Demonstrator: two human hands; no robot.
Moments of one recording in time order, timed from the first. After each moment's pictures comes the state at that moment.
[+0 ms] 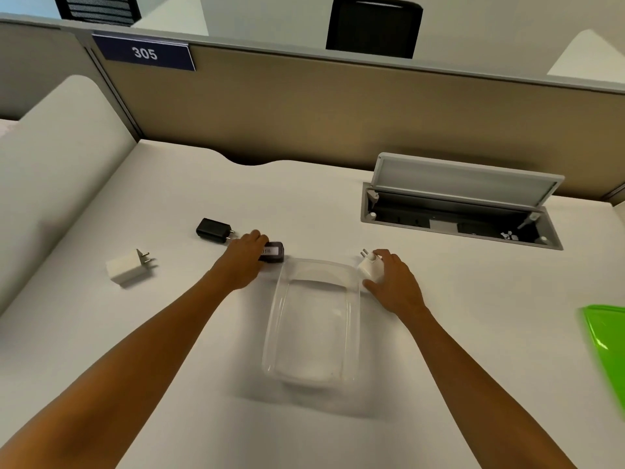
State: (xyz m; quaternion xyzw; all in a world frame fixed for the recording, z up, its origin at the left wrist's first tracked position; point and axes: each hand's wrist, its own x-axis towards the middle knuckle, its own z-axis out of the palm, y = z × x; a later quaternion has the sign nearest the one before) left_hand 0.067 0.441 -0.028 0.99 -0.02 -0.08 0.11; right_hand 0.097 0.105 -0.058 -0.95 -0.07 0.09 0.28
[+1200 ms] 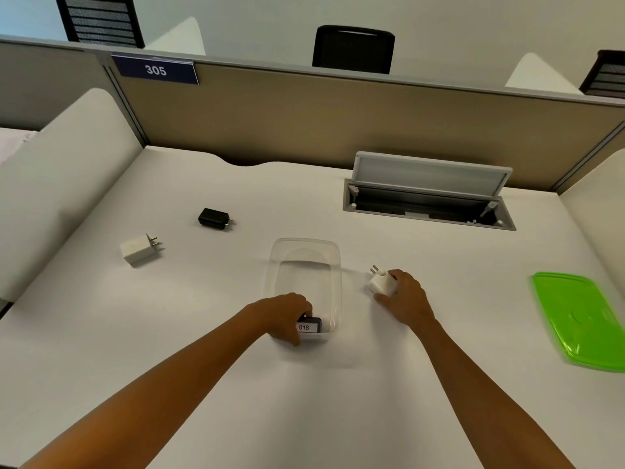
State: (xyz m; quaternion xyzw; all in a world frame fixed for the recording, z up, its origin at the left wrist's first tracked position) left_hand -0.068 0.312 0.014 0.91 -0.15 -0.36 0.12; right_hand 0.005 0.031 -0.046 -0.95 0.01 0.09 0.29
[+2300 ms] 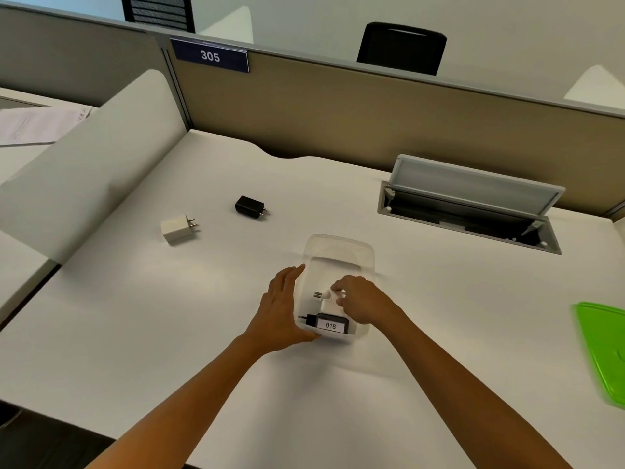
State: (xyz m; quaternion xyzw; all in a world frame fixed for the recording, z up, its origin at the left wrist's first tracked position) left_hand -0.126 0.354 -0.027 0.93 0.03 -0.02 0.37; right_hand -0.020 0.176 0.002 -0.93 -0.24 0.26 0.12
